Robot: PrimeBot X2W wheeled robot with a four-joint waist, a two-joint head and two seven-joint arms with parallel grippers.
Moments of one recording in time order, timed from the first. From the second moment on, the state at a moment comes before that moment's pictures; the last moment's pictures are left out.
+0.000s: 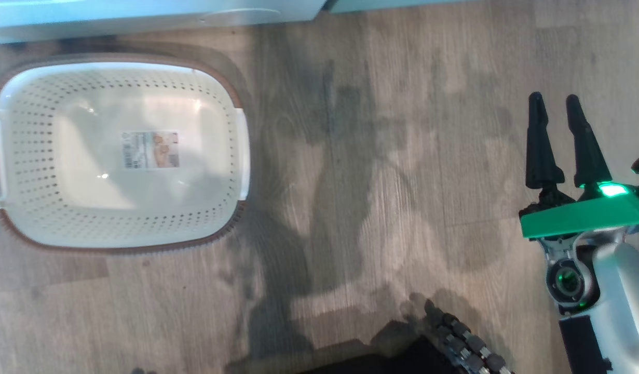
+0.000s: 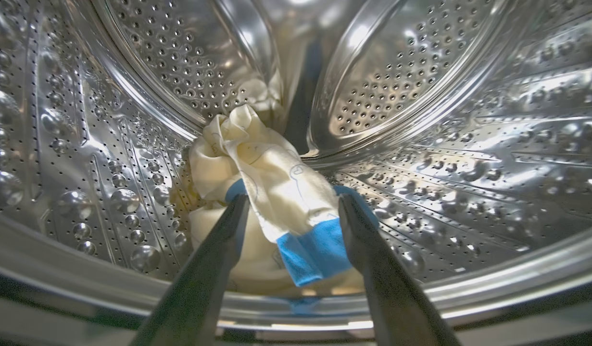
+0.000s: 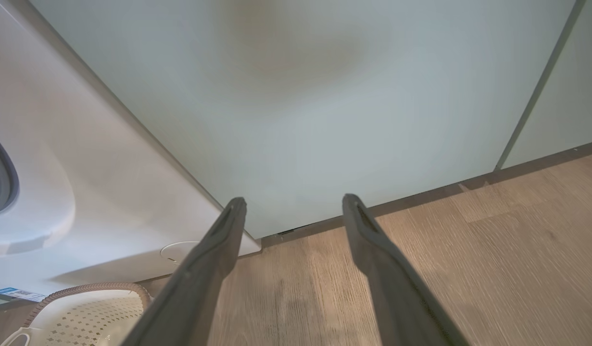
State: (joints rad) left arm -1.45 0.52 -0.30 0.84 -0.46 -0.02 -0.03; right arm -0.39 -0.04 0.17 0.18 0.53 0.13 -0.26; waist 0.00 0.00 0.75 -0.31
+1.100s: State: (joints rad) left arm -0.37 0.51 -0.26 -0.17 -0.49 0.38 -0.14; right arm -0.25 -0.05 0.04 0.16 0.35 0.13 -0.25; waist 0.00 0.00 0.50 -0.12
